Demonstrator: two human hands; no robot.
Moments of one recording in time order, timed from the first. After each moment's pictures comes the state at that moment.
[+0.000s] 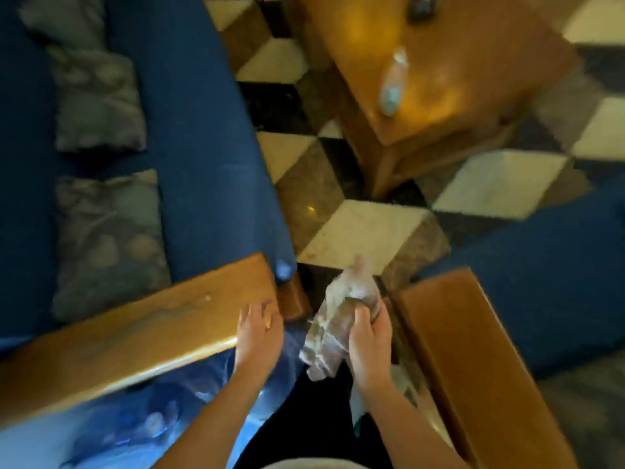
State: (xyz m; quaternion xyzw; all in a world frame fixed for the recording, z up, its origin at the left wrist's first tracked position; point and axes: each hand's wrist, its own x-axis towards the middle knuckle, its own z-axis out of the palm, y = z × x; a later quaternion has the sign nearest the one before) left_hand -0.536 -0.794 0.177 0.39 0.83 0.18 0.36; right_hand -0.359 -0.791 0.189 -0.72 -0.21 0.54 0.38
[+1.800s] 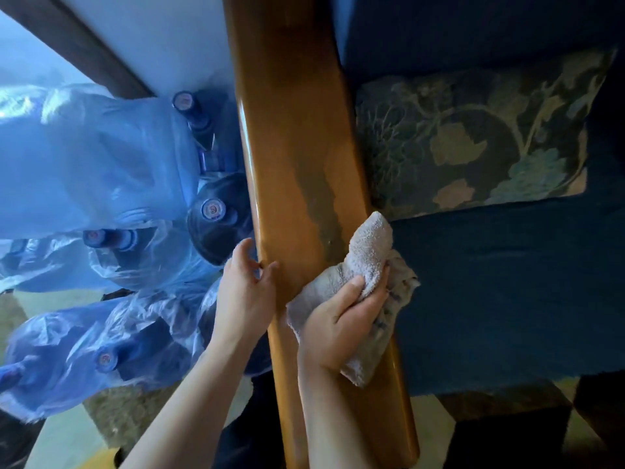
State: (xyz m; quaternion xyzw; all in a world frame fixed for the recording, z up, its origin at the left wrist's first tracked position) left_hand -0.737 -0.833 0.066 -0.40 0.81 0.42 0.13; right_hand -0.724 -0.735 0.069 -0.39 -0.73 0.57 0.02
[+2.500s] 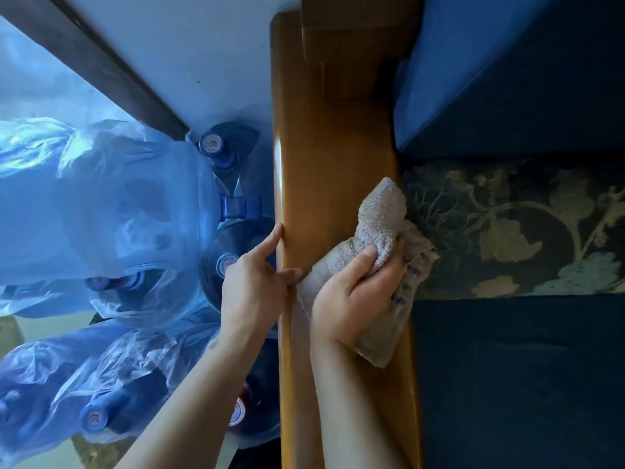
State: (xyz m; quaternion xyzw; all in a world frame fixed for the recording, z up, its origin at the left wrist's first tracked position) left_hand -0.877 -0.904 0.050 -0.39 0.80 0.43 0.13; right_hand -0.896 -0.809 0.030 -0.26 -0.81 0.51 0.15
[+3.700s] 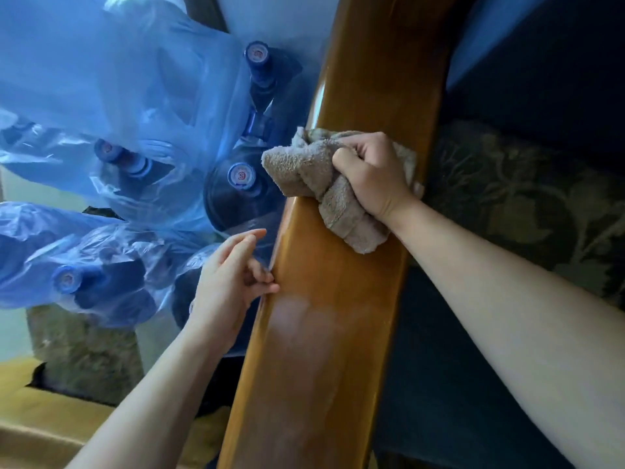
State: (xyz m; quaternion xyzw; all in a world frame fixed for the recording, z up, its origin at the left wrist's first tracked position) left_hand -0.725 -0.848 0.032 -0.50 0.43 0.75 -0.07; right_hand -0.953 -0.761 0.053 0.29 -0.74 0.54 -0.28
